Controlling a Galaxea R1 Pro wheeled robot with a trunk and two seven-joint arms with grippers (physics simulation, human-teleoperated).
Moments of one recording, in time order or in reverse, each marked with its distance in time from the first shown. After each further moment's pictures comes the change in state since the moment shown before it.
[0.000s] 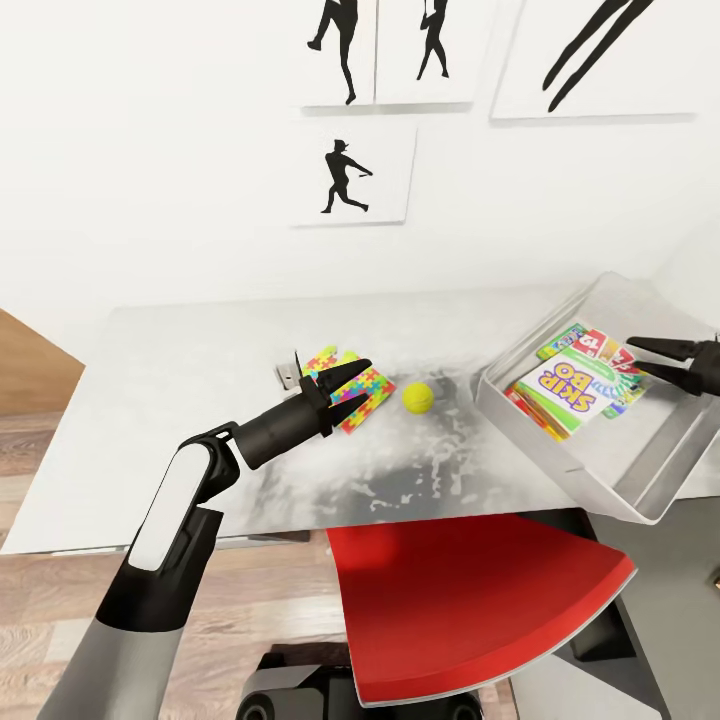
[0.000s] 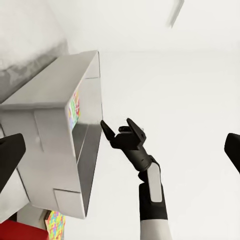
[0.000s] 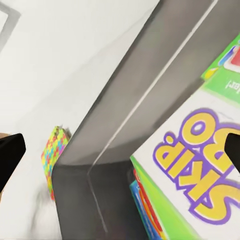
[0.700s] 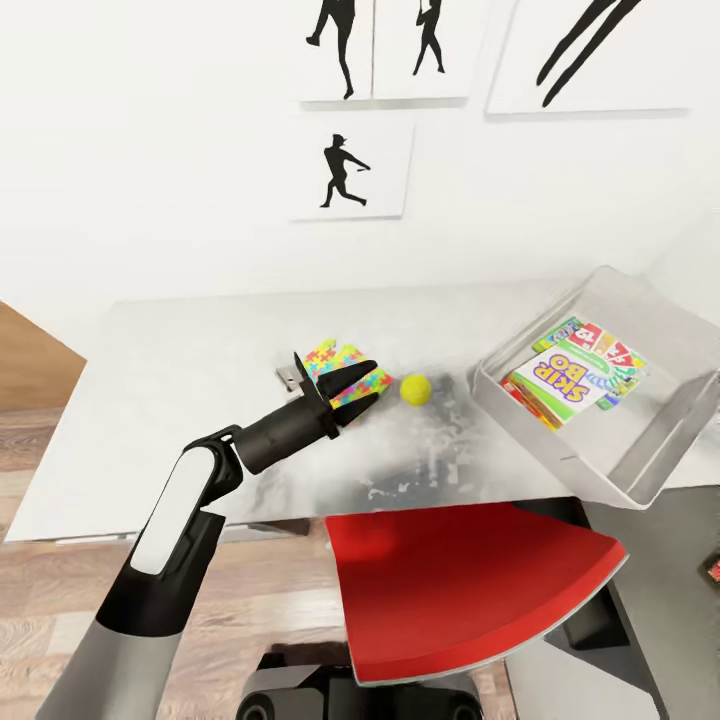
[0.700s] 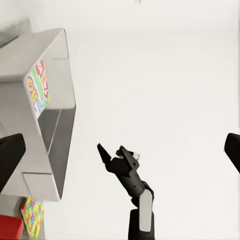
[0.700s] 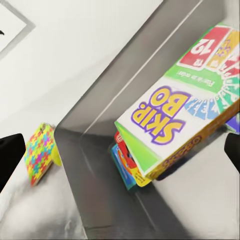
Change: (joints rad) left arm 0.005 0.013 -0.035 -0.001 -0.009 0.019 -0.143; right arm 0.536 0.066 -0.566 -0.499 0.004 0.000 0.000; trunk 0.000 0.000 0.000
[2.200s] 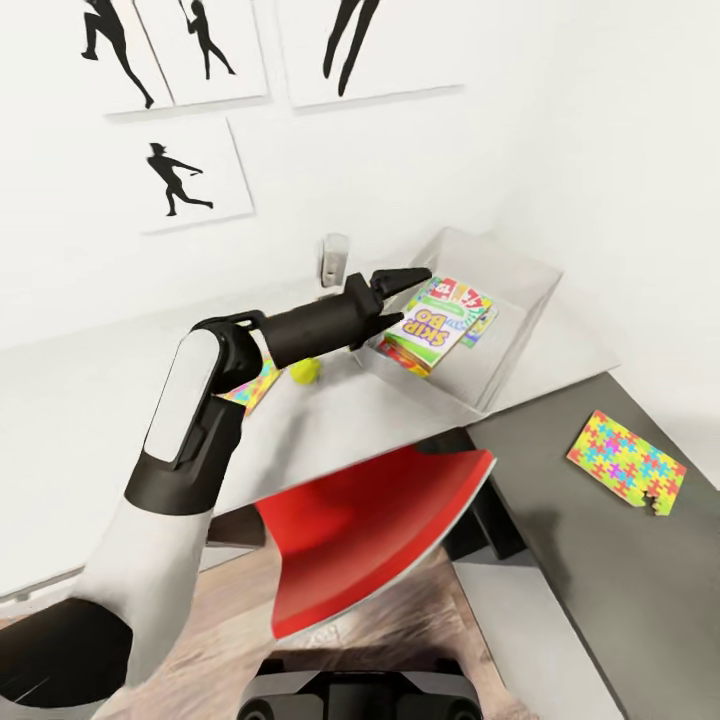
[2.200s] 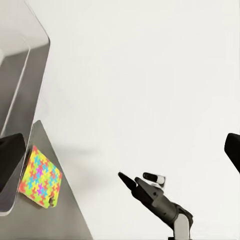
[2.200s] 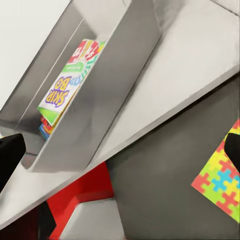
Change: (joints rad) left arm -0.389 -0.071 -0.079 0.007 0.094 0.008 0.463; right arm 0.072 0.045 -0.071 -0.033 0.046 0.000 -0.001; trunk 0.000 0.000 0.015
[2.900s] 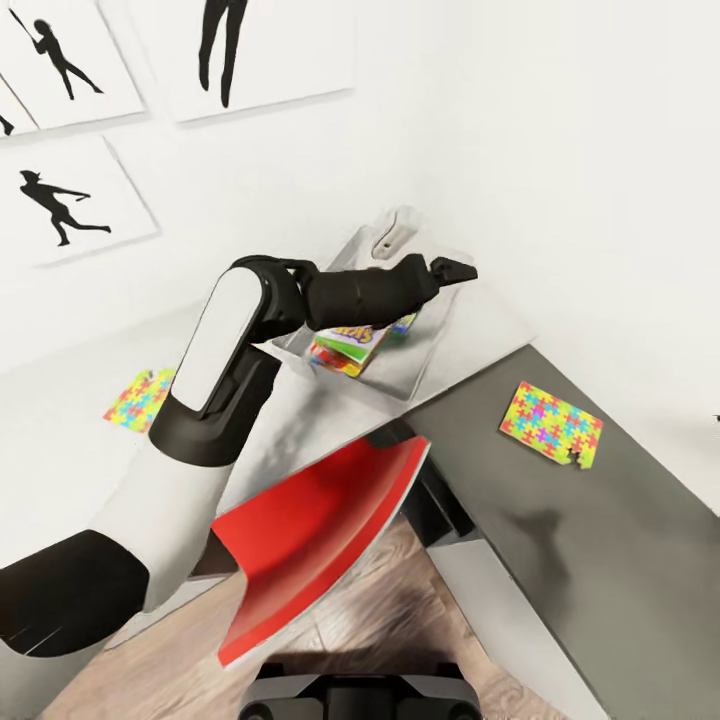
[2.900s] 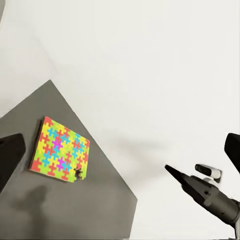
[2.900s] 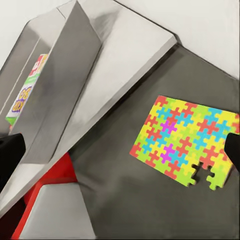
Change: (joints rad) left arm -0.209 -0.045 -0.161 0.071 0.045 -0.015 0.353; right arm -0.001 0.003 0.040 0.012 0.002 0.000 -0.022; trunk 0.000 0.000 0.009
